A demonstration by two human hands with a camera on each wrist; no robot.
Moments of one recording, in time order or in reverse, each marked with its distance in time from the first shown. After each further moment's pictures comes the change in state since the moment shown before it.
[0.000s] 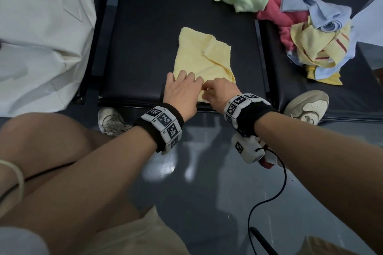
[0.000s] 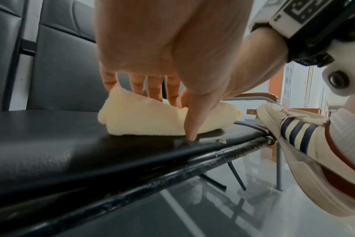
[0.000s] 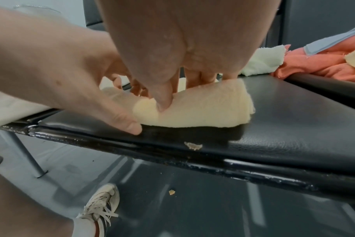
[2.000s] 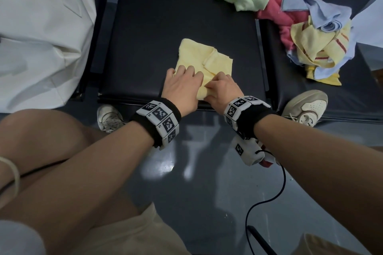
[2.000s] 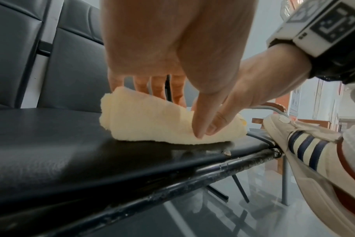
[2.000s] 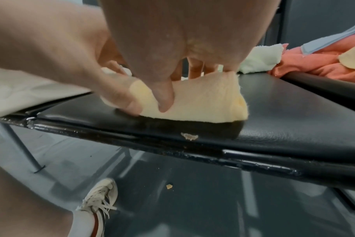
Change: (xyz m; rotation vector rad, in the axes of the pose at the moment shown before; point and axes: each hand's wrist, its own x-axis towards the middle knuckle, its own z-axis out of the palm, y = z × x) left_hand 0.003 -0.005 -0.001 -0.084 0.037 0.009; right_hand -0.006 0.009 0.007 -0.078 0.061 -0.040
